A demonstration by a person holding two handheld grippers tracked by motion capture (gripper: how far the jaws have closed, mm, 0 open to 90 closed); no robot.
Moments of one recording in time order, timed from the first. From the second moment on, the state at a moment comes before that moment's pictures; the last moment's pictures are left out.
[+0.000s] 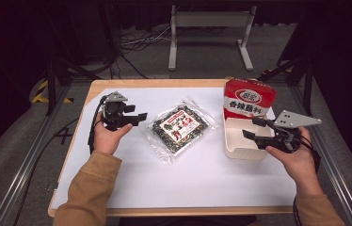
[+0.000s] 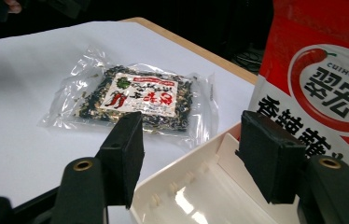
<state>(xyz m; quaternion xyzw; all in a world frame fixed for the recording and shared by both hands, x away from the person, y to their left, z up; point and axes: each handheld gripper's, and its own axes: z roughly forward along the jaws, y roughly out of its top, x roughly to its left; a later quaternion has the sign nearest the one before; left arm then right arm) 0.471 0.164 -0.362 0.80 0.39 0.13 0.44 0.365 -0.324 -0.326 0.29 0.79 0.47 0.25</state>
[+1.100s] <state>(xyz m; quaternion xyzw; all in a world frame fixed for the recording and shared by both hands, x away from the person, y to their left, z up) 0.506 0.162 -0.418 0.82 0.45 0.05 0.36 0.356 -0.315 -0.329 0.28 0.79 0.49 0.21</state>
